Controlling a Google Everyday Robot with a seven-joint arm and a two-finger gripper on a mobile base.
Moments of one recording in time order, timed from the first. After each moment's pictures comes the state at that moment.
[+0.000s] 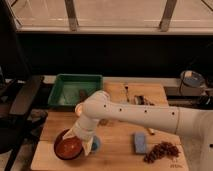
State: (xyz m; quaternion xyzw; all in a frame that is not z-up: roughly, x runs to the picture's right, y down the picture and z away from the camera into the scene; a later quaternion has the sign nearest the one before) arm -0.135 0.259 0.666 -0.29 -0.42 -0.38 0.77
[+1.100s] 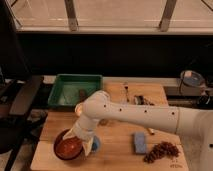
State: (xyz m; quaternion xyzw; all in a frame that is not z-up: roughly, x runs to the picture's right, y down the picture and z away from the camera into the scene) arm -0.133 0.261 0.667 -0.29 -0.41 -0.38 0.78
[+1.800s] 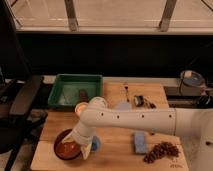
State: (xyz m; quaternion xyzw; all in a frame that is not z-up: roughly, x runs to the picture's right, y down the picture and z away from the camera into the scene) arm -0.145 0.285 0.684 -0.28 -0.41 -0.37 0.79
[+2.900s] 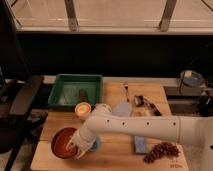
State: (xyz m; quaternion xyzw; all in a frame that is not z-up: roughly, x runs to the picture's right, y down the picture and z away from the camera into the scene) arm -0.150 0.288 0.681 -0.24 -0.43 -0.35 0.80
